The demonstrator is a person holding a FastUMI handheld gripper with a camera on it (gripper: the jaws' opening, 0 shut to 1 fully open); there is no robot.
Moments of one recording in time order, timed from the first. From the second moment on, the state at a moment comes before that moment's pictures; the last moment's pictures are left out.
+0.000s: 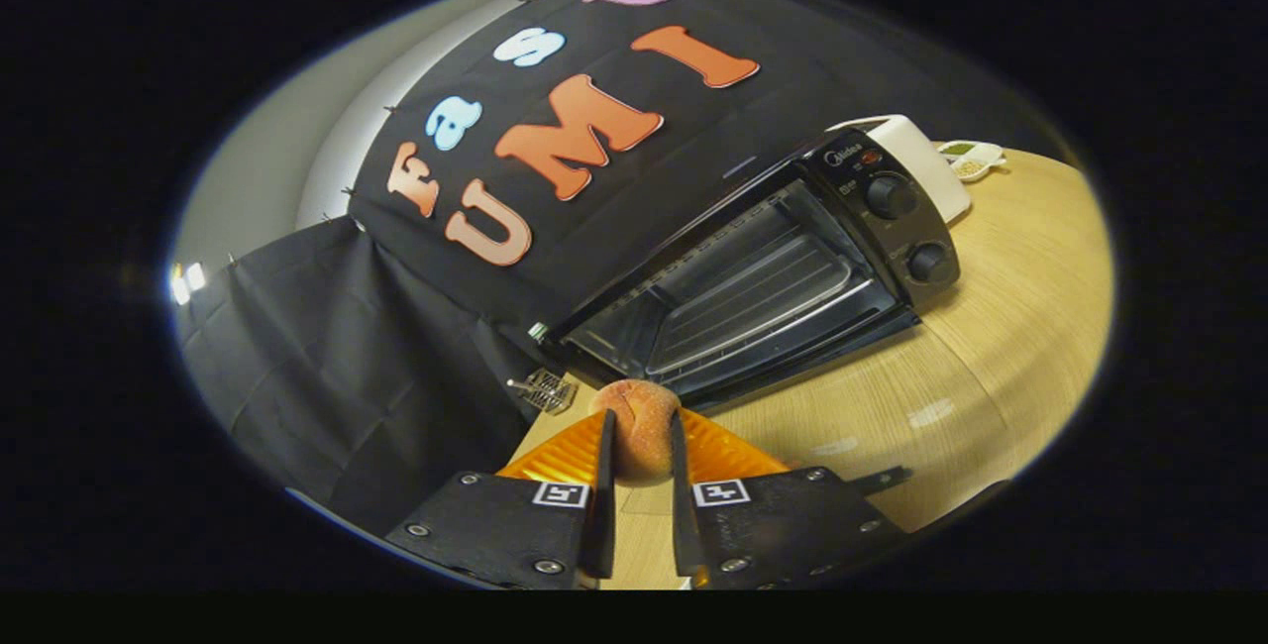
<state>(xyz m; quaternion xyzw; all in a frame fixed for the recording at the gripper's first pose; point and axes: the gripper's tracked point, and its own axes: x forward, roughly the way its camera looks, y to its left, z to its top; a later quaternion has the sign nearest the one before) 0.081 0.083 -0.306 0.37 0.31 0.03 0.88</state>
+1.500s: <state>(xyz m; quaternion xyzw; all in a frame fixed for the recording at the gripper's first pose) 0.216 0.042 -0.375 0.29 0.26 -0.07 0.92</state>
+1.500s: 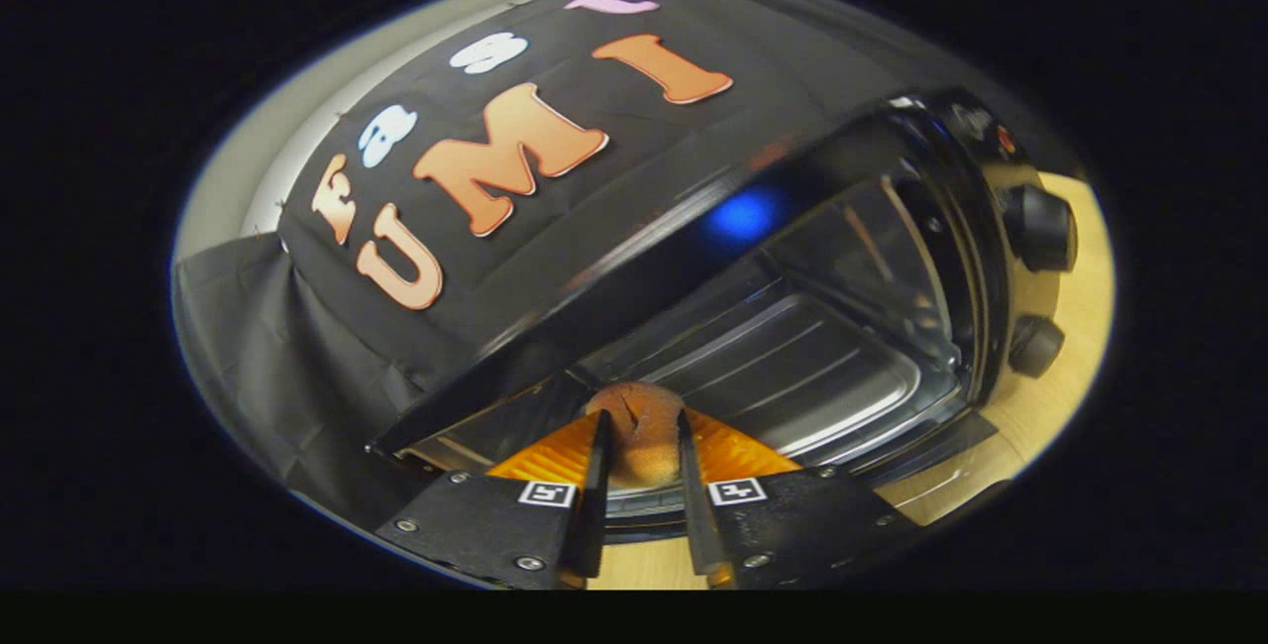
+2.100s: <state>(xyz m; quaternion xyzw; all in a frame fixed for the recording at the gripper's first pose) 0.193 0.014 -0.354 0.13 0.26 -0.08 0.96</state>
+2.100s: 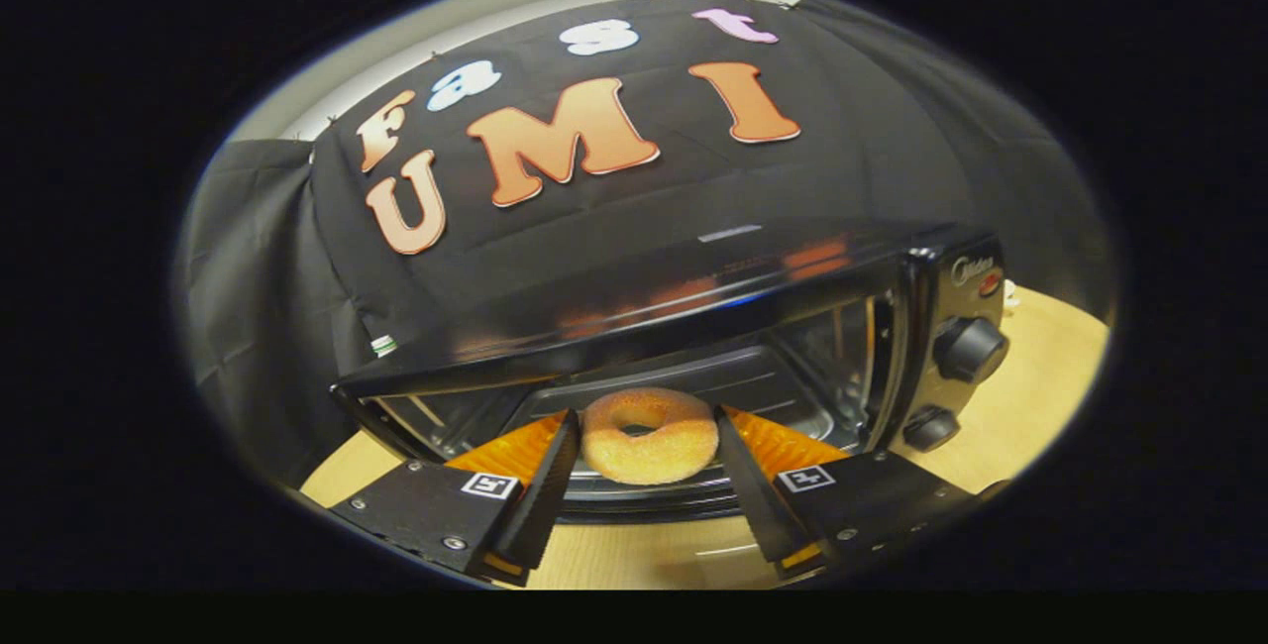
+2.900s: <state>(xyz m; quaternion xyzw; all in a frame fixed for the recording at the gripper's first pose) 0.051 0.031 -0.332 0.06 0.33 0.00 0.94</state>
